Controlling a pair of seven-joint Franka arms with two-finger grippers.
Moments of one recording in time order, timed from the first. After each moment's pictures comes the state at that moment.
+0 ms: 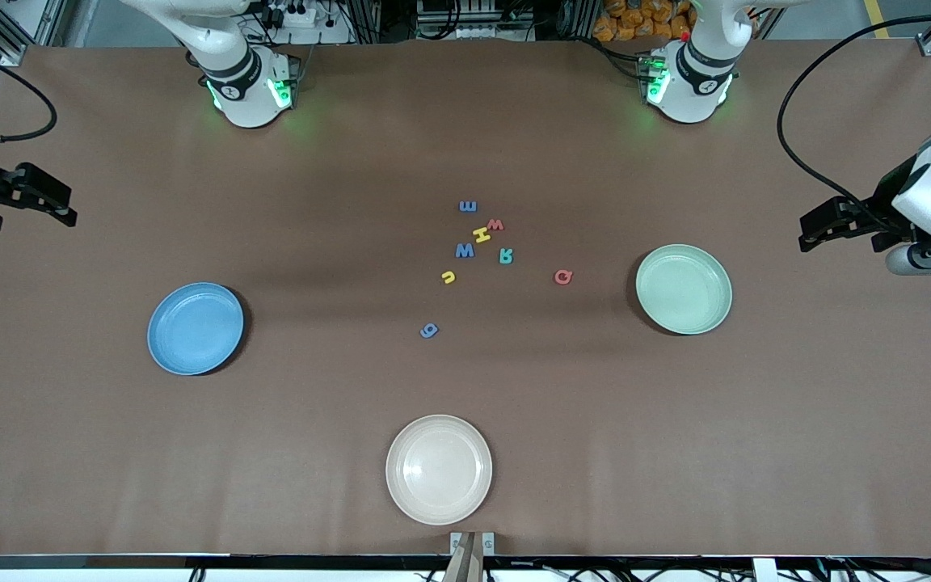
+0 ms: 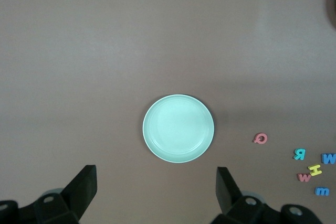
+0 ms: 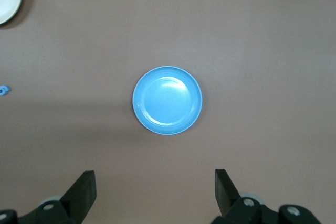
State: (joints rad) left arm -0.05 0.11 -0.05 -1.48 0.00 1.59 -0.10; right arm -0.11 -0.02 0.07 -1.60 -0.02 1.61 -0.09
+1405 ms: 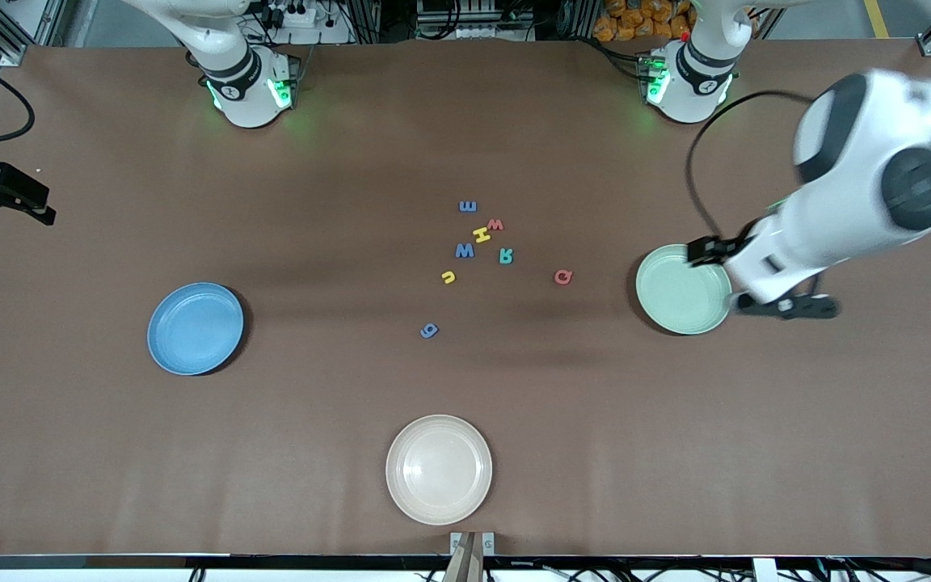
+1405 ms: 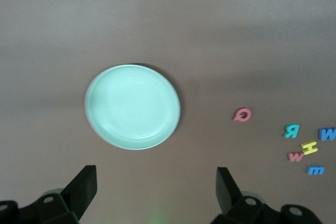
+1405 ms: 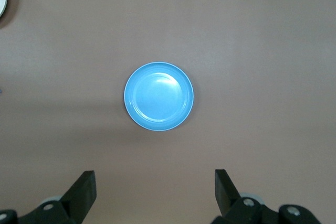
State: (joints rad) left arm -0.11 0.31 -0.22 -1.57 0.00 1.66 -0.26; right arm -0.14 -0.02 0.07 -1.59 -0.03 1.59 -0.09
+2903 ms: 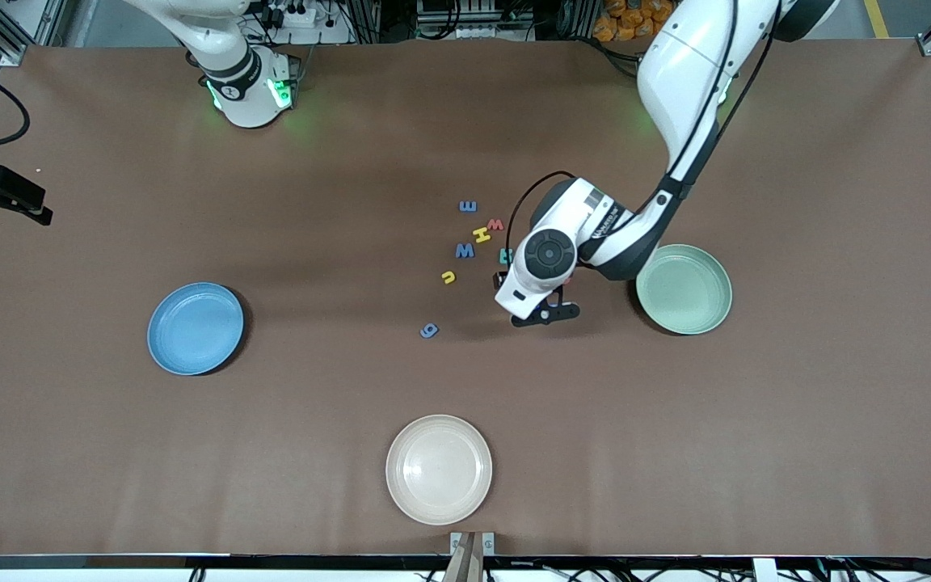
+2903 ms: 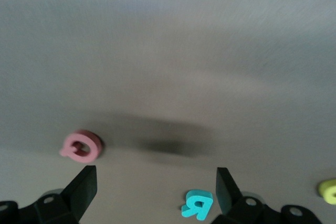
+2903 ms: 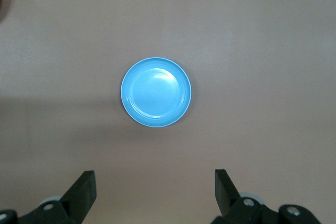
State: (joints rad) left arm -0.48 0.69 -0.23 -1.68 0.00 2.14 -0.85; right arm -0.16 -0.01 0.07 -1.59 -0.03 1.58 -0.09
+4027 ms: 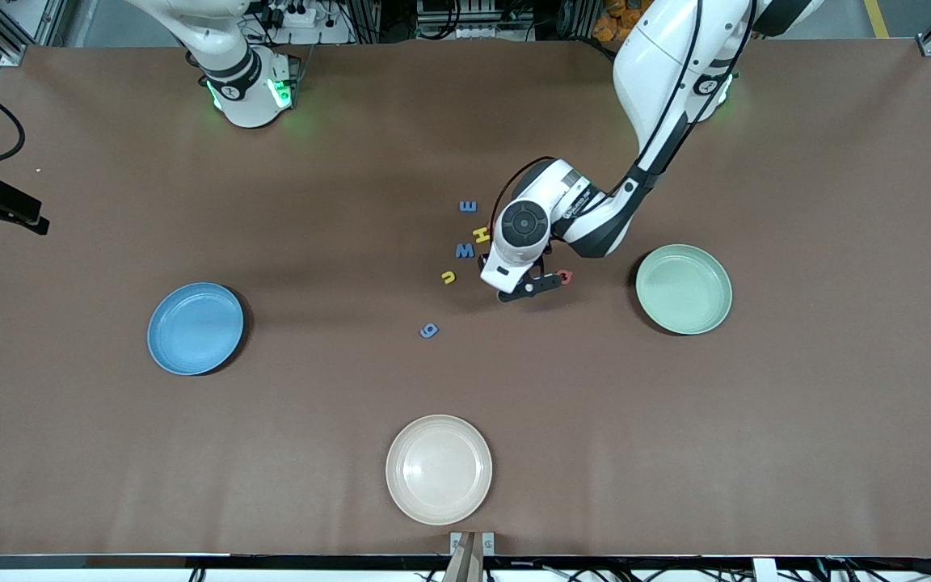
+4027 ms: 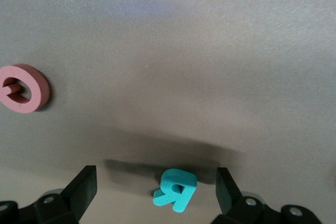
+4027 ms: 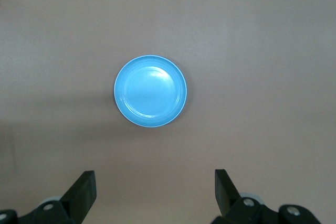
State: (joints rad) left arm -0.54 0.68 -0.24 -1.79 0.00 2.27 -1.01; right arm -0.18 0.02 0.07 -1.59 -0.03 1.59 -0.09
